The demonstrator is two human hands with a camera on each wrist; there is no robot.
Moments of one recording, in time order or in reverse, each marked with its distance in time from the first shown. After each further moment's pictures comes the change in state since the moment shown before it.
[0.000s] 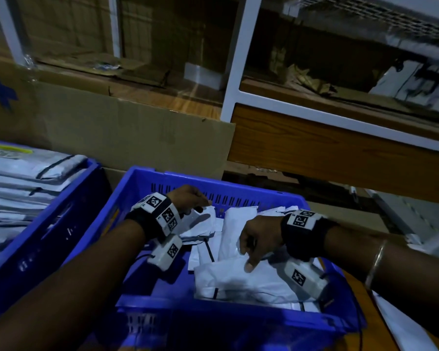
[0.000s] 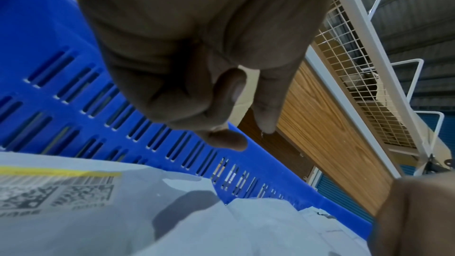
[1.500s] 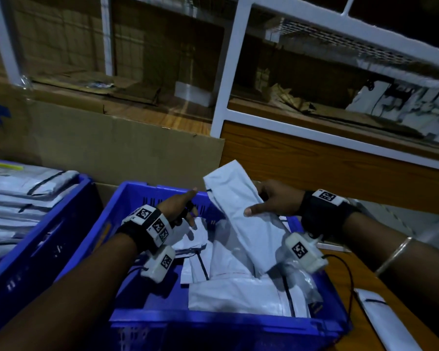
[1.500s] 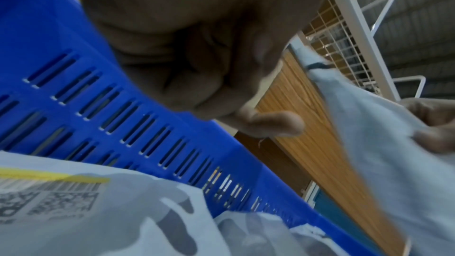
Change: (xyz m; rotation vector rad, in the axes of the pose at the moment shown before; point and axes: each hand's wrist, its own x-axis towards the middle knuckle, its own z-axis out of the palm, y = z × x) left_hand -0.011 0.014 0.000 -0.172 0.026 -0.072; right_hand -0.049 0.023 -0.064 0.312 0.465 -0.073
